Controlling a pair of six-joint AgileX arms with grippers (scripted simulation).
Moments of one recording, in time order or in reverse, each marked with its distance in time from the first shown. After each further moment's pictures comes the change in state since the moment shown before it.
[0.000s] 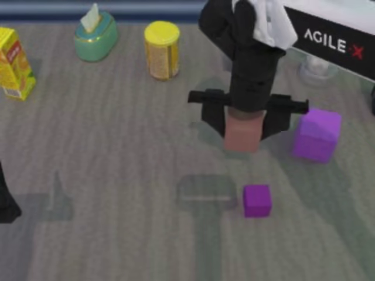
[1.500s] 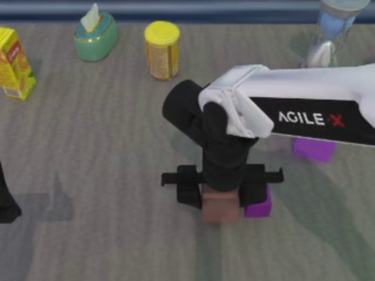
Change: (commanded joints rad) left arm 0.000 0.000 0.000 0.000 0.000 0.000; right arm 0.207 -0.133 -0.456 0.315 -0.002 0.054
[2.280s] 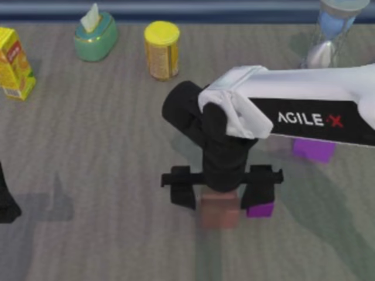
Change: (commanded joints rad) left arm 0.000 0.000 0.000 0.000 0.000 0.000; right arm 0.000 0.000 0.000 0.000 0.000 0.000
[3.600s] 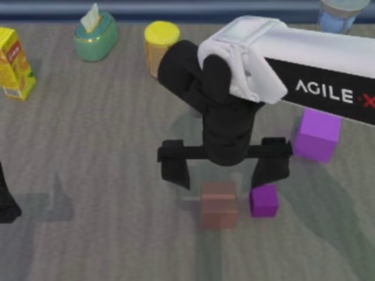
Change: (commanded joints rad) left arm 0.000 0.000 0.000 0.000 0.000 0.000; right arm 0.003 -0.071 0.170 -0.244 -0.001 -0.001
